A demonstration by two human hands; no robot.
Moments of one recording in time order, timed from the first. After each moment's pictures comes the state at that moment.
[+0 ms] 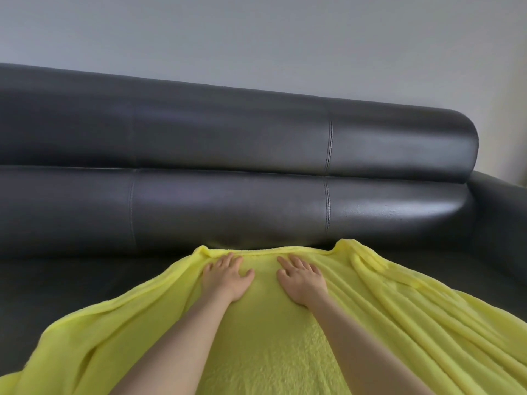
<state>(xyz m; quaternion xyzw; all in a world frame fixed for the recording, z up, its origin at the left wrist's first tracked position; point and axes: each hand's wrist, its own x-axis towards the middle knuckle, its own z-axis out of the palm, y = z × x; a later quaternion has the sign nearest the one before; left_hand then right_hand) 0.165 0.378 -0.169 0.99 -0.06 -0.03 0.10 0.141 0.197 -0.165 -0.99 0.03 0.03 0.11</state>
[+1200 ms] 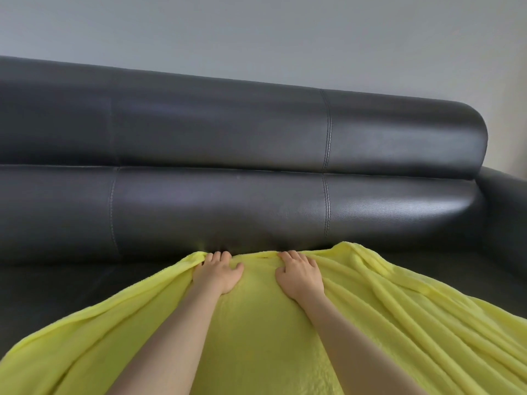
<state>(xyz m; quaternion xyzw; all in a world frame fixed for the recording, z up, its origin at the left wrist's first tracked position) 0.213 0.374 -0.182 0.99 -0.05 -0.02 0.11 0.177 0.188 -0.180 -0.99 0.02 -0.11 0.10</state>
